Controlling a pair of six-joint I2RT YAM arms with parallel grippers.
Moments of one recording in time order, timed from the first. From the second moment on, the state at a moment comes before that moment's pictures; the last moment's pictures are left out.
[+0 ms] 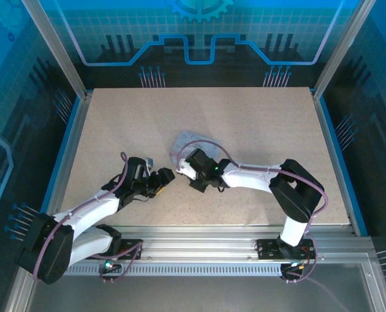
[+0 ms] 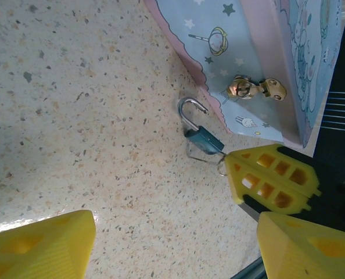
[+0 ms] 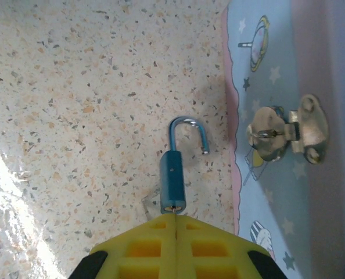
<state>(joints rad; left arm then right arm) -0.39 1.11 0.40 -0.04 0.38 -1.06 0.89 1.75 1.04 -0.31 0.10 -0.28</state>
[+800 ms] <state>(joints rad) -0.39 1.14 0.40 -0.05 0.39 -1.06 0.80 1.38 0.91 -0.30 0.11 -0.16</state>
